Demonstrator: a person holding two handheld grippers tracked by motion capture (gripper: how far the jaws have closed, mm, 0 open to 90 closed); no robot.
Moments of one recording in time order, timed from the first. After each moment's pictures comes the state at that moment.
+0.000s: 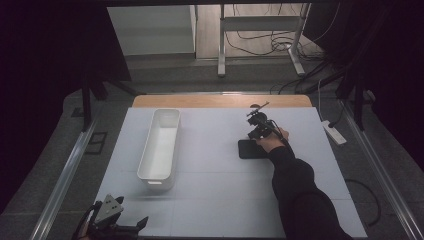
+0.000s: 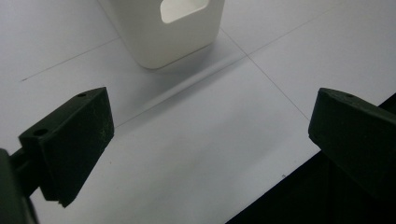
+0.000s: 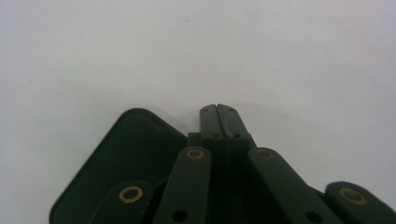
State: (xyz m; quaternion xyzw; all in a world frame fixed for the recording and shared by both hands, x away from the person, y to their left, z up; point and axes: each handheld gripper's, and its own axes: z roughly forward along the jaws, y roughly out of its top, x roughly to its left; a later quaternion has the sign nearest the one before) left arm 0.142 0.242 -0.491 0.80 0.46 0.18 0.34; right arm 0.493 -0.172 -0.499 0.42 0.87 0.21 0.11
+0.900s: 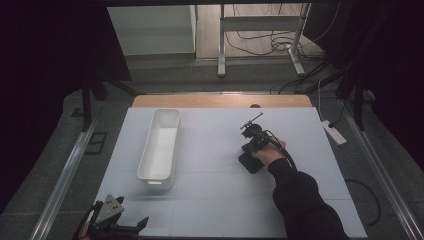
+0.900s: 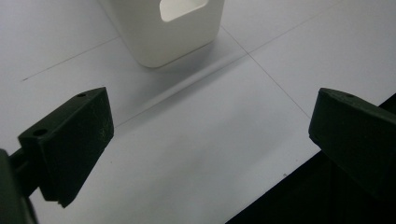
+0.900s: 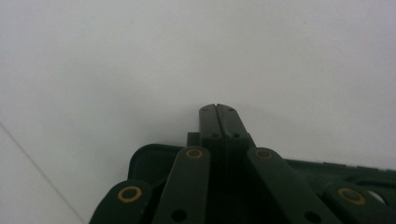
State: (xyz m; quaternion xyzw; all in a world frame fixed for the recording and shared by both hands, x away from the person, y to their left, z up) left arm 0.142 0.241 -0.491 0.80 0.46 0.18 0.33; right arm 0.447 -0.159 -0.500 0.37 0.90 0.21 0.07
